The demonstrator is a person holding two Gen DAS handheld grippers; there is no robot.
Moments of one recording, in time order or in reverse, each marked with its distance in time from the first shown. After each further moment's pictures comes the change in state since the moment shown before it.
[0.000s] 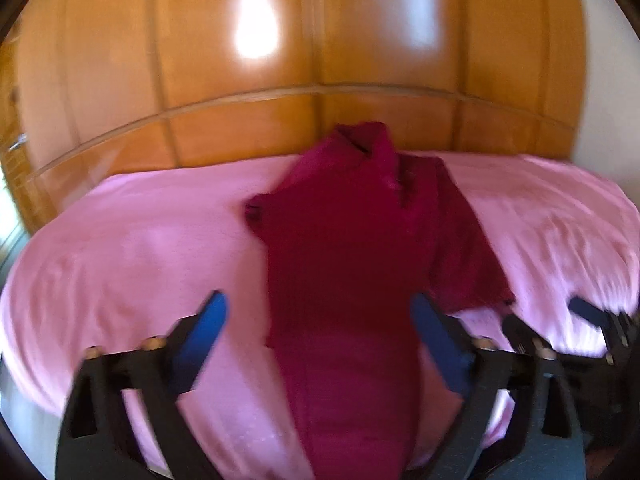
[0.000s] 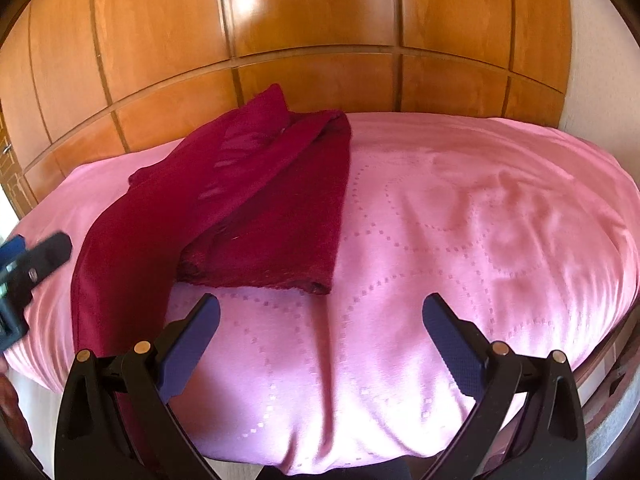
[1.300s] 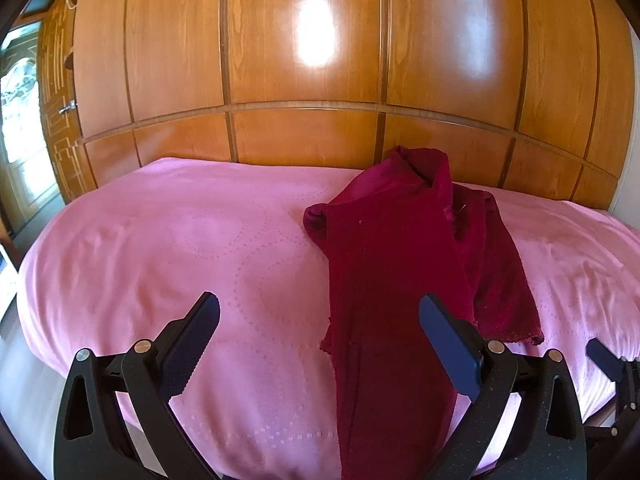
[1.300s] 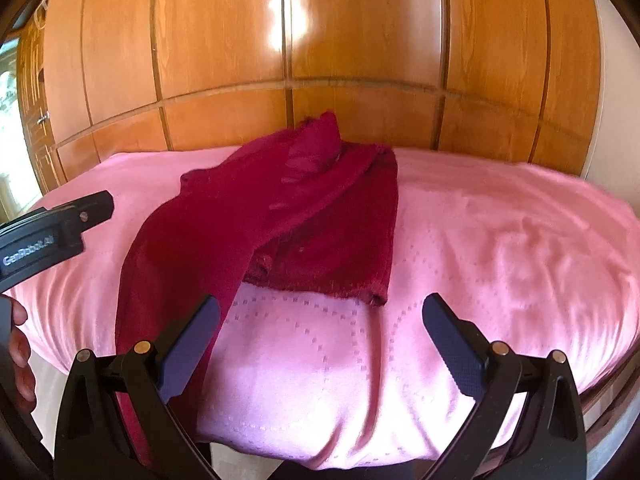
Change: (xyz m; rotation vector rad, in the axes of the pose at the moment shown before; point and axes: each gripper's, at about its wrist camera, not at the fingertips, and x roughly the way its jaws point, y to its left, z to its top) left arm -0.019 0.038 0.002 -0.195 -0.058 0.169; right arm -0.023 0.039 -0.009 -0.134 -0.064 0.096
